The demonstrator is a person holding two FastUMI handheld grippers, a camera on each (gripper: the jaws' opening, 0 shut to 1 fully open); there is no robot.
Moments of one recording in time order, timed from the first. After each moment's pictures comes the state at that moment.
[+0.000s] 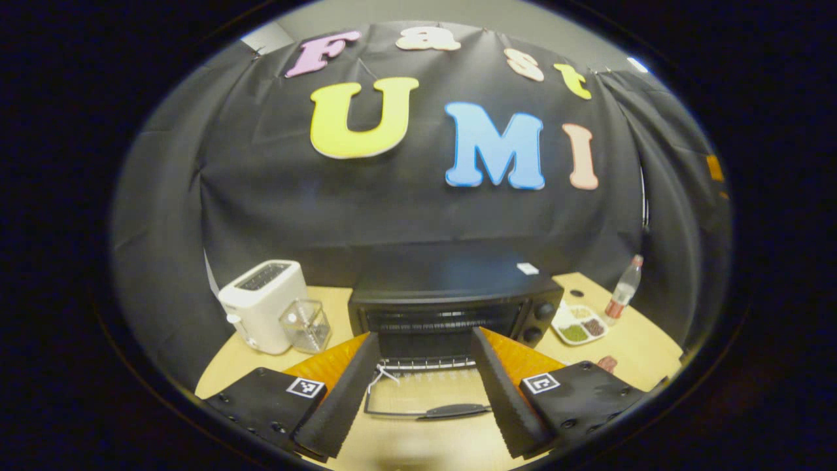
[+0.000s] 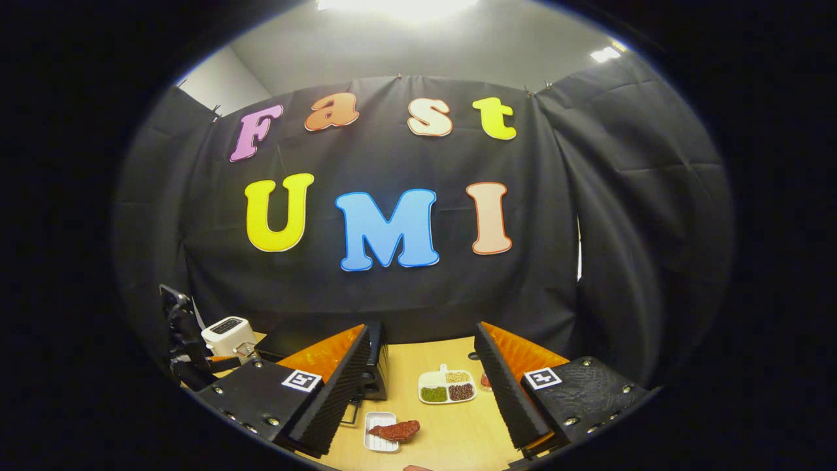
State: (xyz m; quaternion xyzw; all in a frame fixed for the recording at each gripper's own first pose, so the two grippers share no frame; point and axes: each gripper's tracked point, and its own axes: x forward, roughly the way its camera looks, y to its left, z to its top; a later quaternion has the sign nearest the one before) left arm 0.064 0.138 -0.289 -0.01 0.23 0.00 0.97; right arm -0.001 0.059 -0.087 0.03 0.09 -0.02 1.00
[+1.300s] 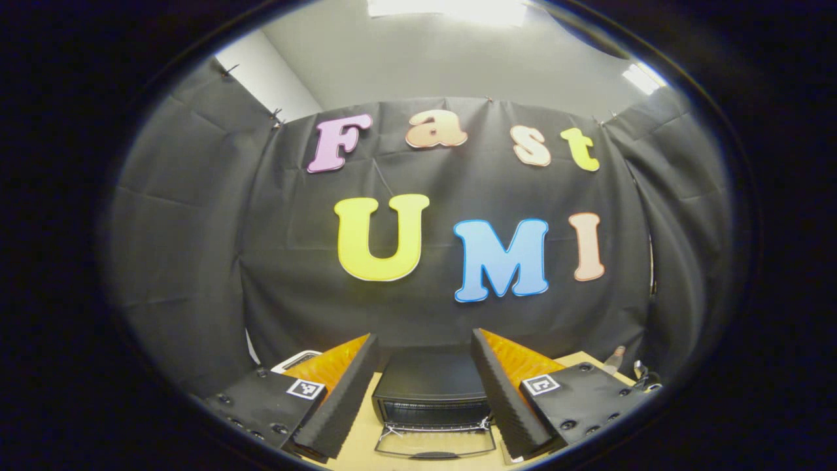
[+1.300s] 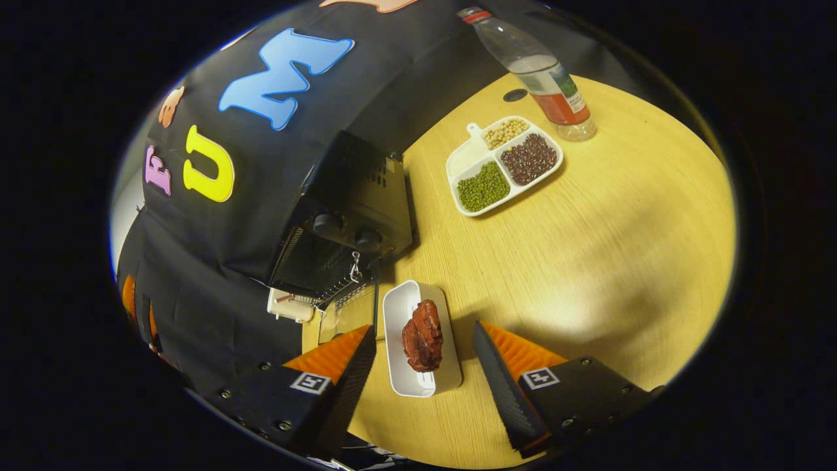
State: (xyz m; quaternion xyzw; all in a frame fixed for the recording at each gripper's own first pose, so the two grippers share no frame) left arm 0.050 0.110 -0.085 0.01 0.08 0.07 0.99; right arm 0.024 0.097 -0.433 0.36 0.47 0.13 0.79
